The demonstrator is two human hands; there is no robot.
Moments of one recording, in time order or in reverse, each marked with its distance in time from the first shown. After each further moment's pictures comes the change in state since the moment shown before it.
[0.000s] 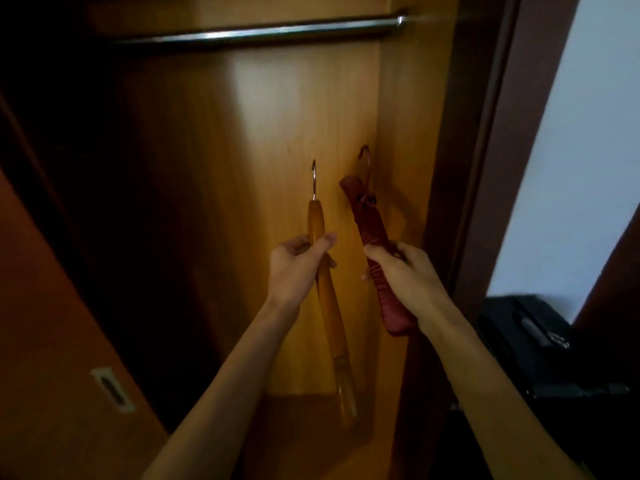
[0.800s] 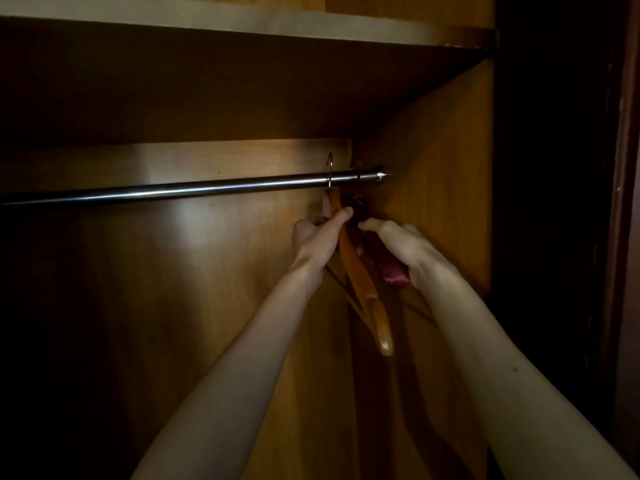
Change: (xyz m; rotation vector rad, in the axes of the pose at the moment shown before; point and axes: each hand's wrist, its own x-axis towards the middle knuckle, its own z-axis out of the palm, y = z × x) left_hand 0.279 0.171 0.068 -0.124 -0.301 0.238; right_hand 0.216 -0.194 -0.004 0.043 0.308 -0.087
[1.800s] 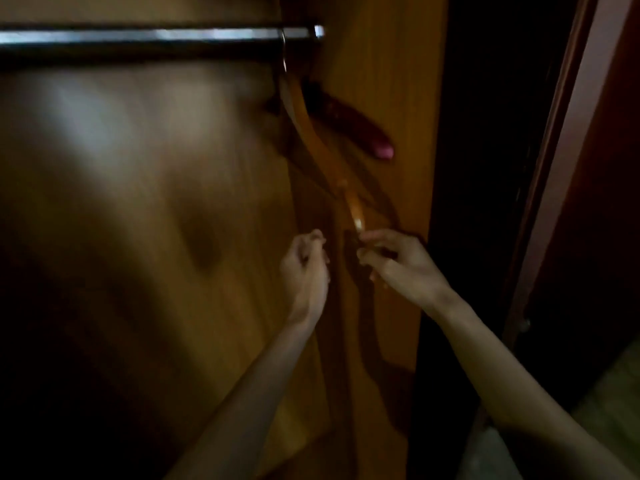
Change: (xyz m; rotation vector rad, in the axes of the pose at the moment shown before) left_hand -0.132 -0.186 0.024 -0.082 -0.029 -0.026; right_hand -0.099 0.180 -0.028 -0.311 0.094 -0.061
